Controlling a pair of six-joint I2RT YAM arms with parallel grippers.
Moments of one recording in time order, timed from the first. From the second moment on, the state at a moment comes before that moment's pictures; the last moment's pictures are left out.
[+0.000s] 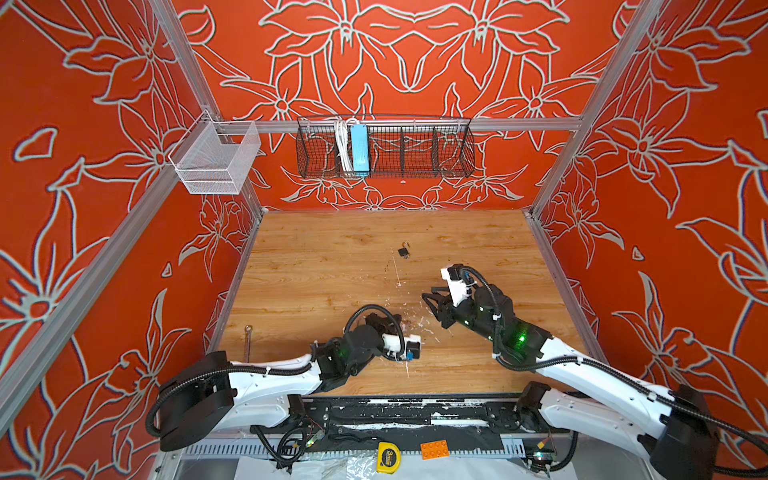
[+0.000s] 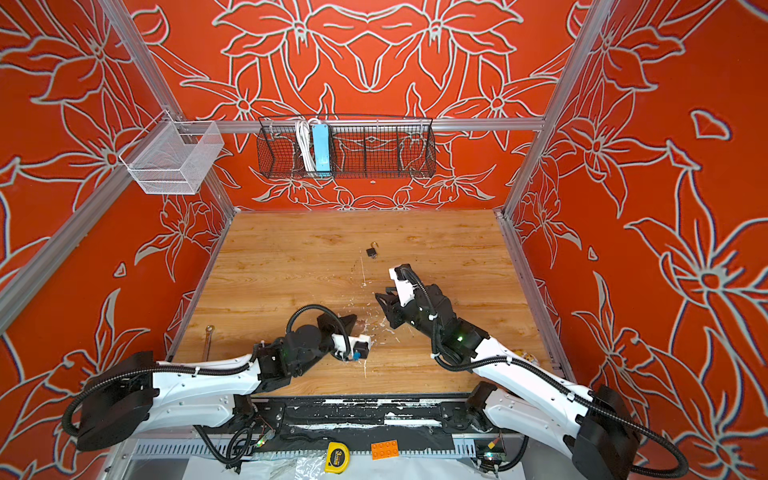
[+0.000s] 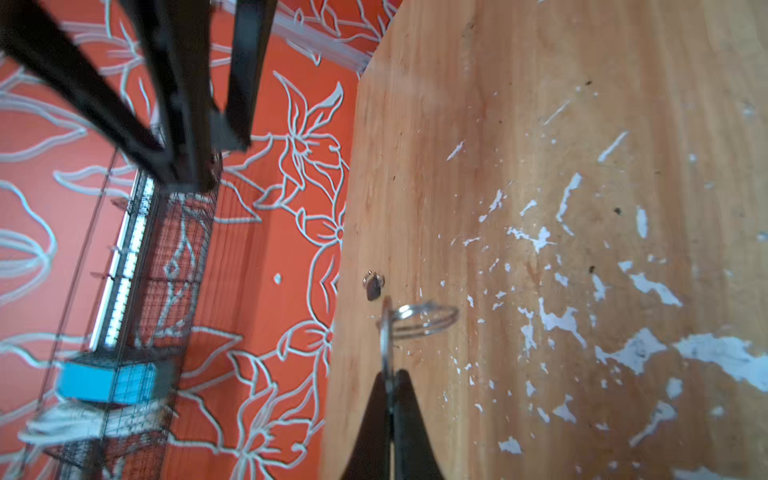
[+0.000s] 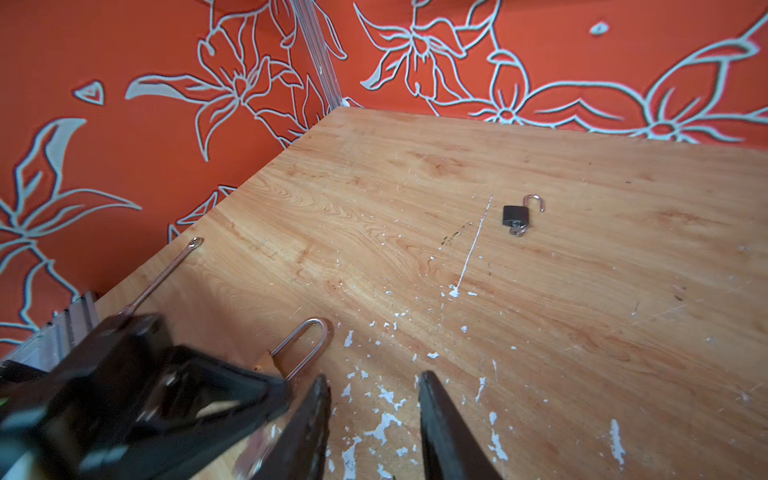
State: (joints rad) left arm -1.07 1.15 0.37 0.47 -0.42 1.21; right arm 0.77 0.95 0.58 0.05 0.01 0.29
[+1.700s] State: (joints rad) left arm -1.09 0.85 0.18 0.78 -0.45 1.94; right arm 0.74 1.27 0.74 0.14 -0.79 0.40
